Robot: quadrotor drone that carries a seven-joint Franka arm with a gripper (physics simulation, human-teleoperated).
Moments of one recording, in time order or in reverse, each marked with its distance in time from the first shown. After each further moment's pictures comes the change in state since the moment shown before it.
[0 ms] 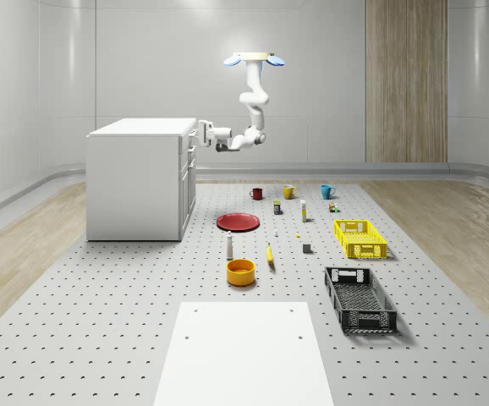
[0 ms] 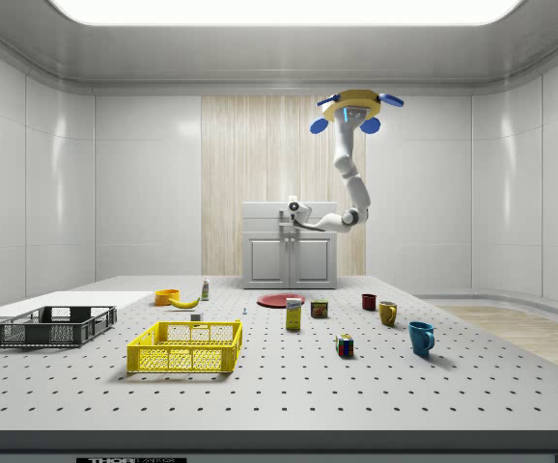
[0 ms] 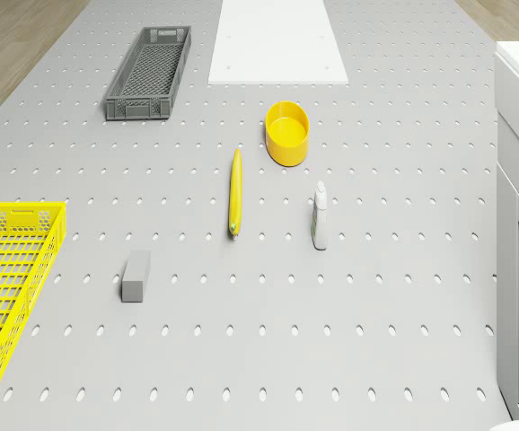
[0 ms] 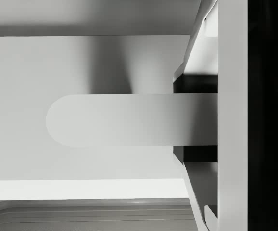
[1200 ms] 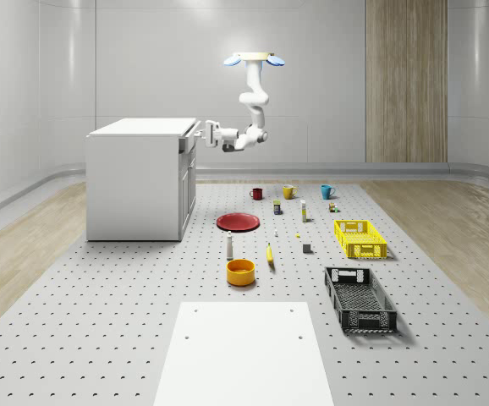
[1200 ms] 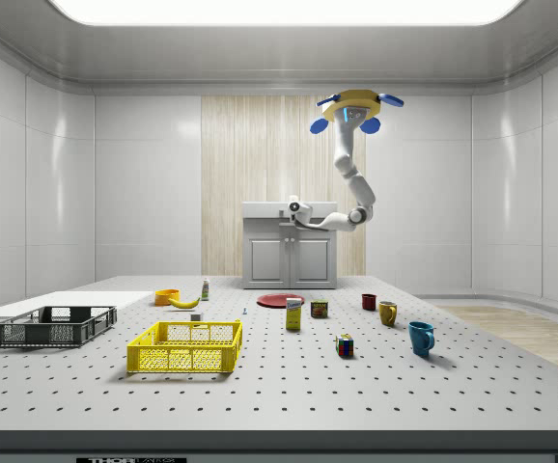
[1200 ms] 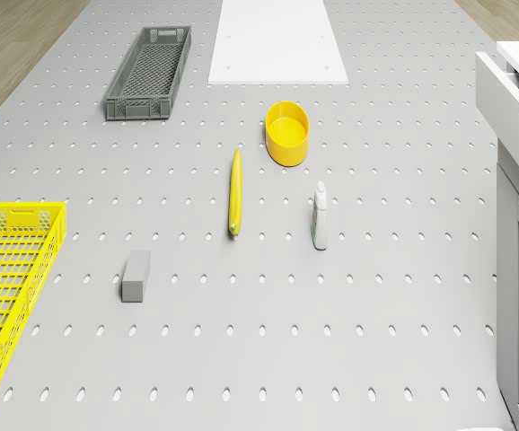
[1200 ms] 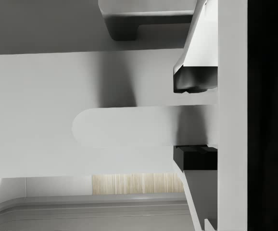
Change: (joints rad) arm -0.028 -0.111 -0.082 -0.104 -0.085 -0.098 0.022
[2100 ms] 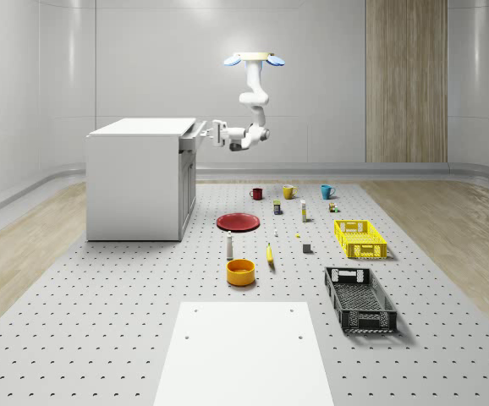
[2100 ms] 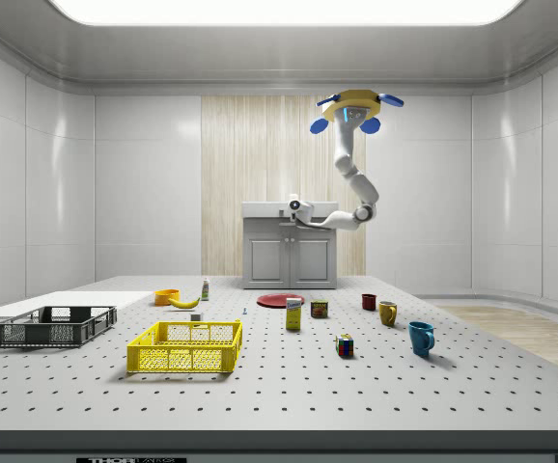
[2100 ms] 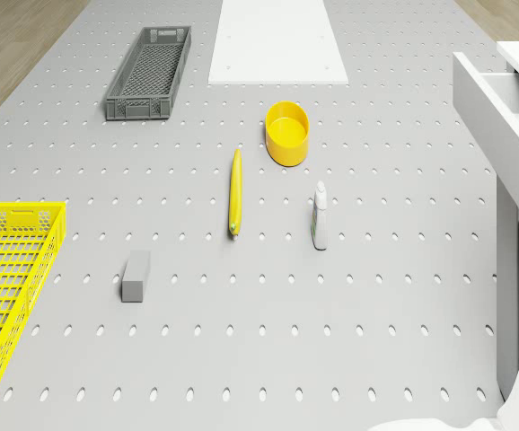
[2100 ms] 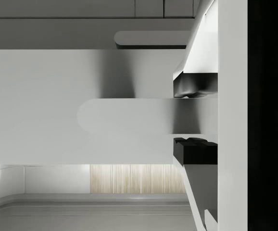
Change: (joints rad) arm -0.018 -0.108 -0.116 -0.099 -0.092 -0.102 0.057
